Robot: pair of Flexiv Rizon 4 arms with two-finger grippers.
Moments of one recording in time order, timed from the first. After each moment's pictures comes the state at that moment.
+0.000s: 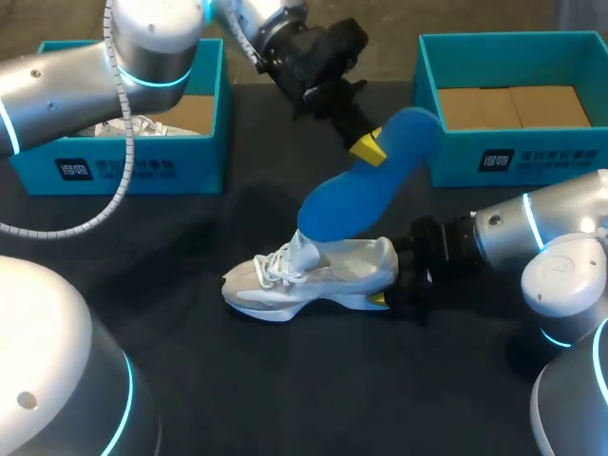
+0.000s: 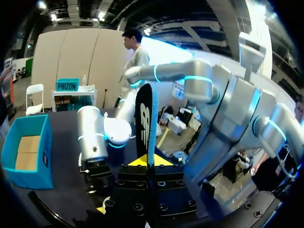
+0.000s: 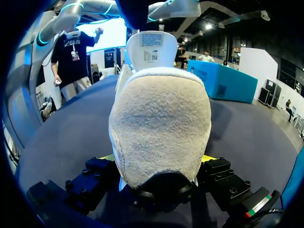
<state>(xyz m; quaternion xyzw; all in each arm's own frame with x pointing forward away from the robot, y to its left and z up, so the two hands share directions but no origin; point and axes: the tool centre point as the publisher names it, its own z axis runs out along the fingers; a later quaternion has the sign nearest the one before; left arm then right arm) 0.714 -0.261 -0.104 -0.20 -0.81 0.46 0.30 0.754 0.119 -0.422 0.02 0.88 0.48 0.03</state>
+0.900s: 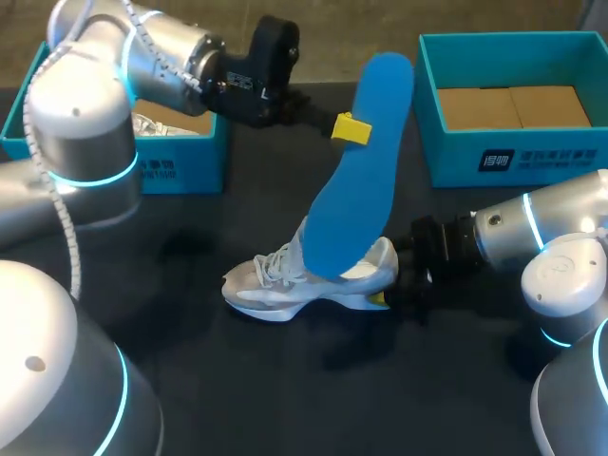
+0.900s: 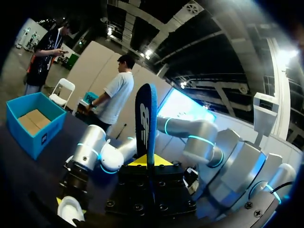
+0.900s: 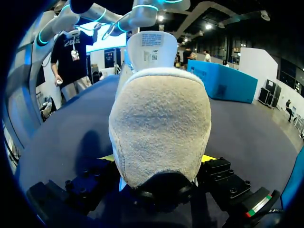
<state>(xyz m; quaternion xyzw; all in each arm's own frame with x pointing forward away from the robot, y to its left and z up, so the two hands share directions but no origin) 0.674 -0.239 -0.039 0.06 -0.72 0.60 0.34 0.754 0.119 -0.422 0.02 0.88 0.48 0.03</state>
